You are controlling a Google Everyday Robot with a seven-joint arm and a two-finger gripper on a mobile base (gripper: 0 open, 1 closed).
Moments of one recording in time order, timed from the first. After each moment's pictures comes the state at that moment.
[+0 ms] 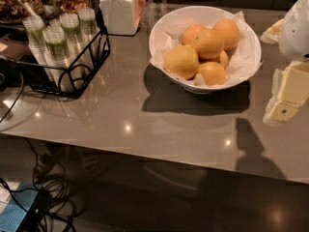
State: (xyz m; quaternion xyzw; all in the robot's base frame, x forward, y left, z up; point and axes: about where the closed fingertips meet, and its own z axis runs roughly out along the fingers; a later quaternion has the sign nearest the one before) arm 0.438 -0.217 0.976 -0.60 0.78 -0.03 0.16
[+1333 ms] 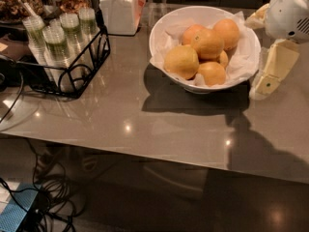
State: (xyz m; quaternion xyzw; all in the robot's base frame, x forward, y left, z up) arm 0.496 -0.204 0.980 -0.63 0.75 0.01 0.20
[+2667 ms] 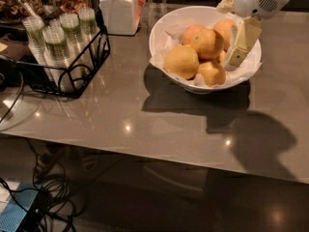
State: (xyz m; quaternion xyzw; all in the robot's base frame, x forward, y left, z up) arm 0.580 -0.172 0.980 -0.66 0.72 0.04 0.22
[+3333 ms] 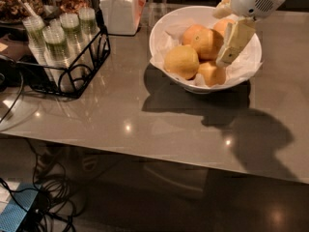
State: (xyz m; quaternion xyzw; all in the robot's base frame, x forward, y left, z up) arm 0.590 -0.169 0.979 -0.66 0.71 0.04 0.23
